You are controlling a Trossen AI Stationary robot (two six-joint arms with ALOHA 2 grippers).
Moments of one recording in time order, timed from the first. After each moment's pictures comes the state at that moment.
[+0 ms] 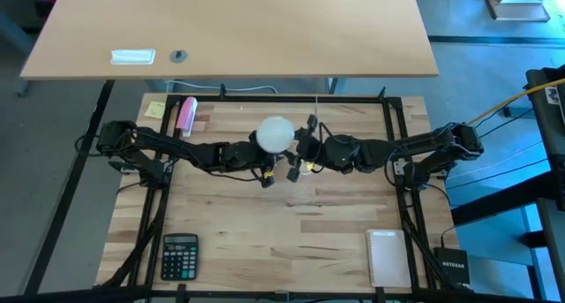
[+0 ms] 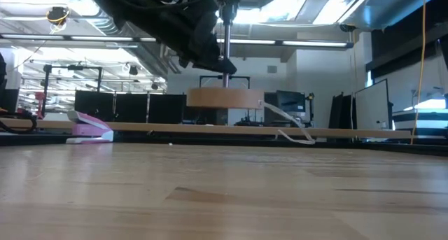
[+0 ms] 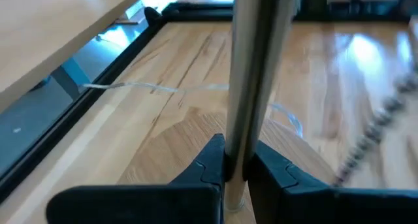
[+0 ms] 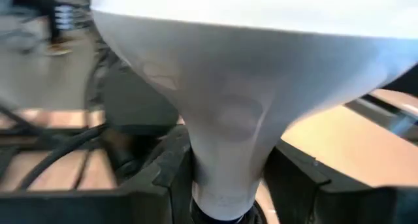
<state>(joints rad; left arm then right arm) -0.03 1.55 0.85 0.28 -0.35 0.01 0.10 1.50 1.14 0.23 0.47 -0.19</state>
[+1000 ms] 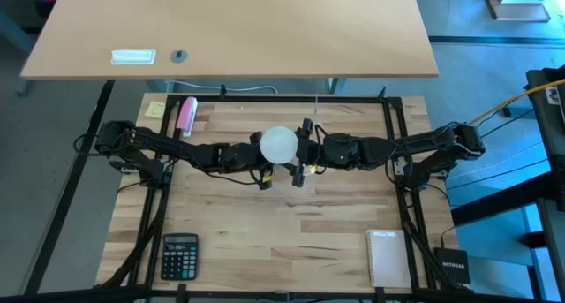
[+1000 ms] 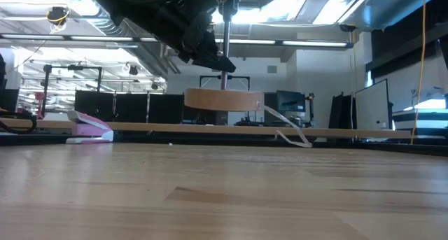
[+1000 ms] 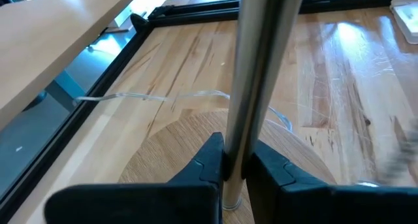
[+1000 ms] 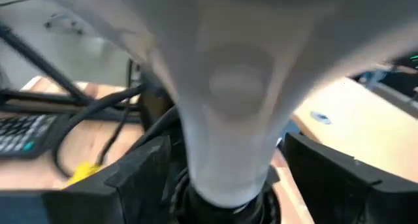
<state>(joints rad) -0.03 1.55 0.85 0.24 -0.35 0.08 0.10 1.46 1.14 0.15 0.29 -0.19</state>
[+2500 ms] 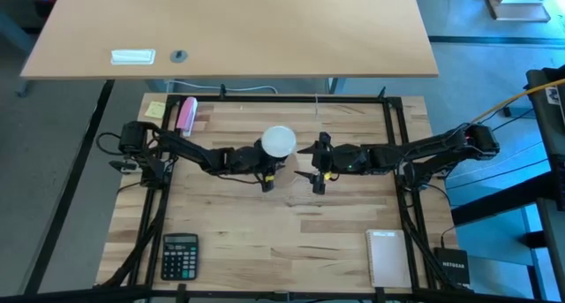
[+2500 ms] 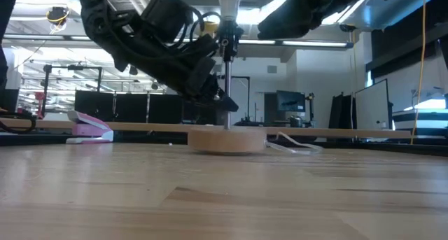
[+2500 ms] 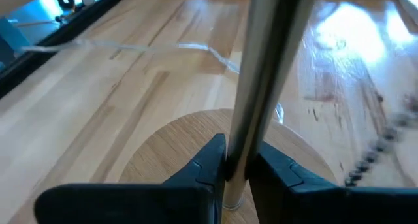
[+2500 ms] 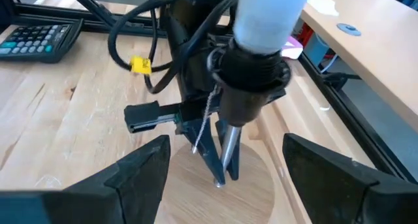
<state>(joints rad) 0.03 1.75 0.73 0.58 -0.21 -0.02 0.10 1.31 0.84 0.04 0.28 -0.05</state>
